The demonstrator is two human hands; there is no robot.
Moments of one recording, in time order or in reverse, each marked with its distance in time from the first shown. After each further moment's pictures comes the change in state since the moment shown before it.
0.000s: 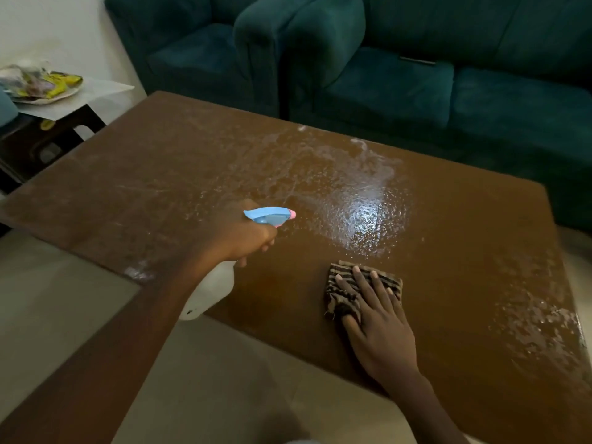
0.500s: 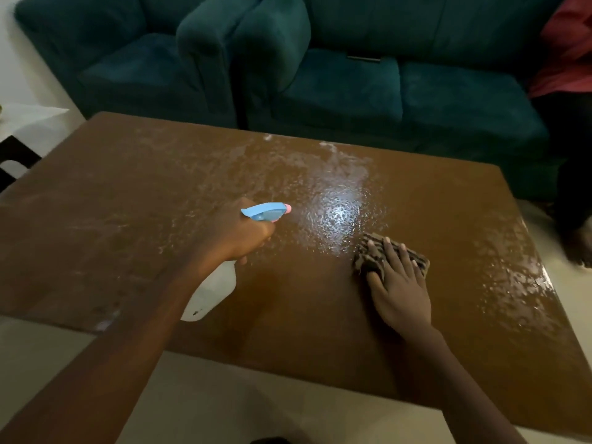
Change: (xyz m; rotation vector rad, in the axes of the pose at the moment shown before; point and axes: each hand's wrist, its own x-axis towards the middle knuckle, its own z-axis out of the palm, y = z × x) left_hand 0.060 0.004 -0.003 0.038 -0.061 0.124; right_hand 0.057 0.031 -0.012 0.037 0.076 0.348
